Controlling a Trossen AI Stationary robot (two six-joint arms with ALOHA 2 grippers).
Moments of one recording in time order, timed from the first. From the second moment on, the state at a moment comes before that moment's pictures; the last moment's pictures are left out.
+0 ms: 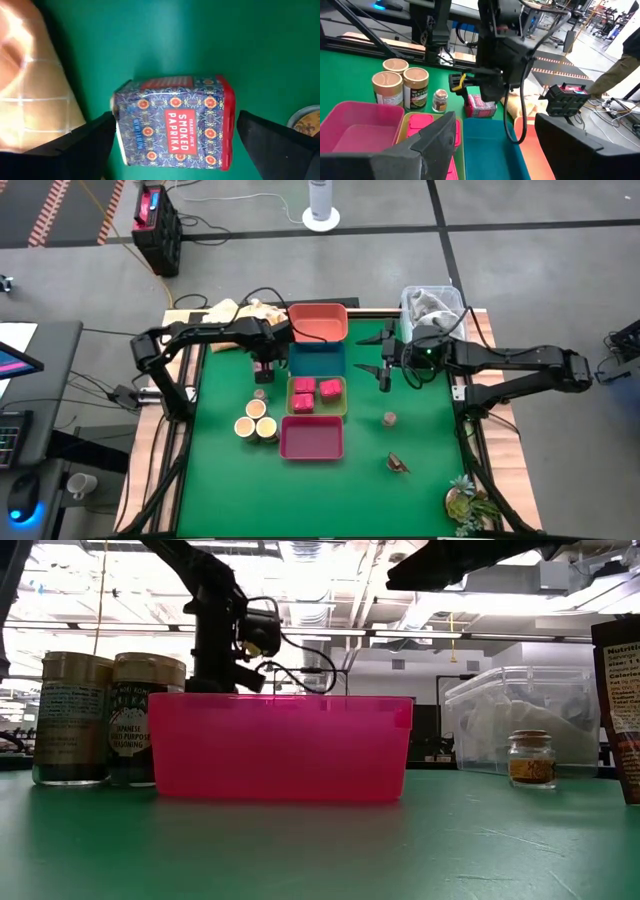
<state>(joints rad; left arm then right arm) 0.47 1.71 1.19 -0.91 -0.19 0.38 -0.16 1.07 0.83 0.02 0.05 -0.27</state>
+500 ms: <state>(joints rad) 0.50 1.75 1.19 -0.94 -0.18 0.38 -0.16 1.07 0.83 0.02 0.05 -0.27</state>
